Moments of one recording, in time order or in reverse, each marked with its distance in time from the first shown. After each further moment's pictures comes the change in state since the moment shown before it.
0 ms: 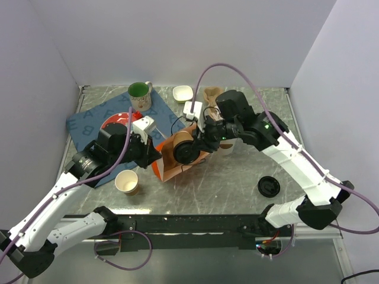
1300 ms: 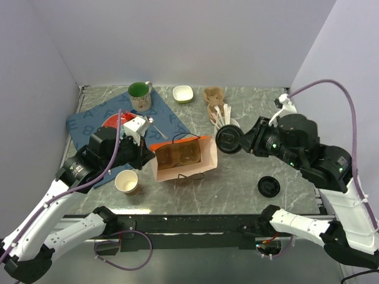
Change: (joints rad) left arm 0.000 -0.067 0.013 -0.052 -0.094 -0.025; right arm -0.058 -0.397 -0.045 -0.169 0.649 1.094
